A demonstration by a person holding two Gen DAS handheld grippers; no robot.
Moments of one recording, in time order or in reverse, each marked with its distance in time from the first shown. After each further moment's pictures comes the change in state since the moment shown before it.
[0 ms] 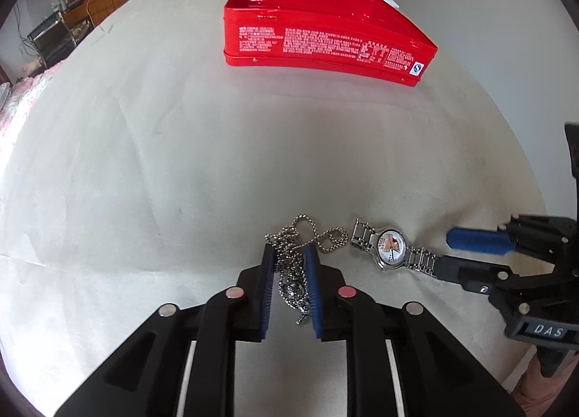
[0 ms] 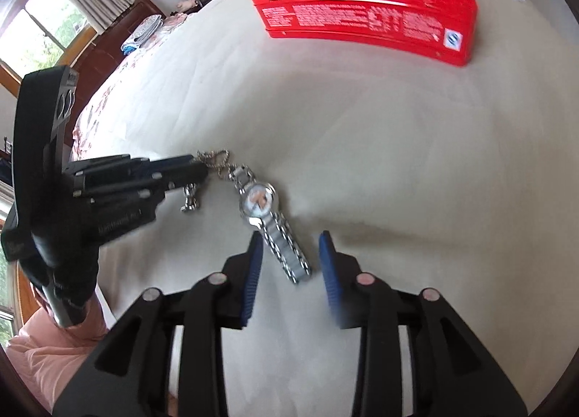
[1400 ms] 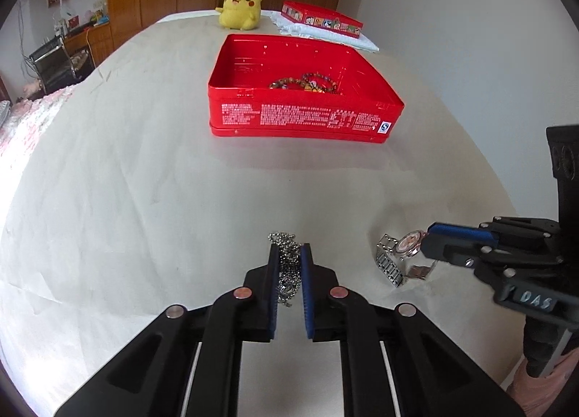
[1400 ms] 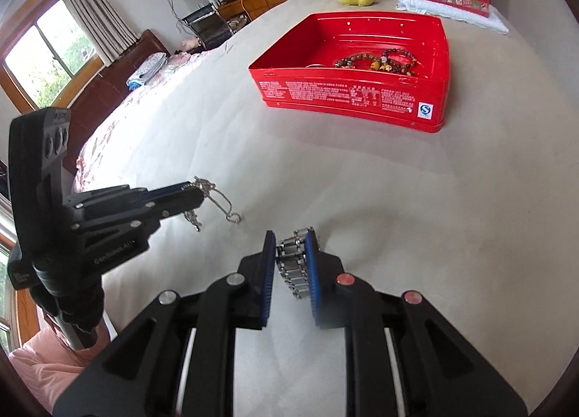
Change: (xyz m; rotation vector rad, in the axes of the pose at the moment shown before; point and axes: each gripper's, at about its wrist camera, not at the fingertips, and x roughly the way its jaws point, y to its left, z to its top) left arm -0.037 -0.012 0.015 0.022 -0.183 -0.042; right arm -0.047 -0.014 0.020 0.004 -0.171 -0.014
